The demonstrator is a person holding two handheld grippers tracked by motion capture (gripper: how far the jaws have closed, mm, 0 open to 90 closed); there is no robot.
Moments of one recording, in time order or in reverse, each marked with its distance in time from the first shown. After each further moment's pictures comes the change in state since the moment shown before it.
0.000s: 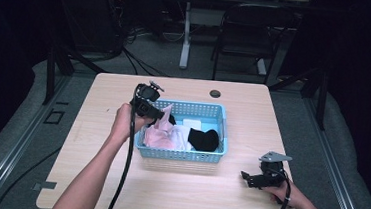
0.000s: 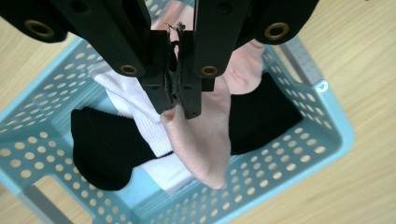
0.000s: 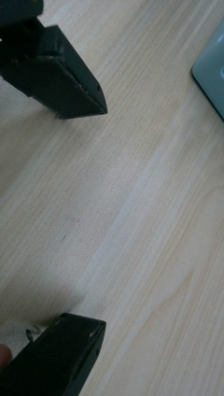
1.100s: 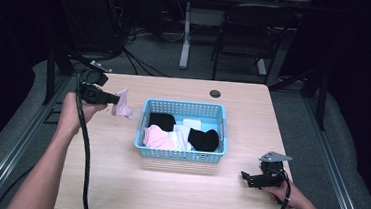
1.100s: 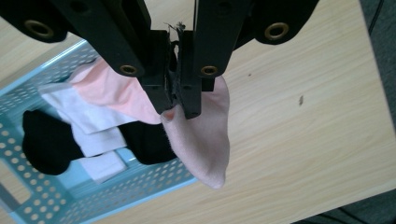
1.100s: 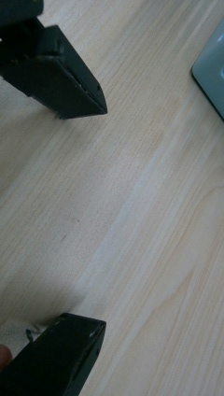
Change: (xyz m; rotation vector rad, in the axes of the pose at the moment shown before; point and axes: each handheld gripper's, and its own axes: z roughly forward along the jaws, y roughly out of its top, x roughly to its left) left arm 0.081 -0.050 -0.097 -0.058 0.134 -0.160; right arm 0.000 0.000 0.000 0.000 0.000 0.000
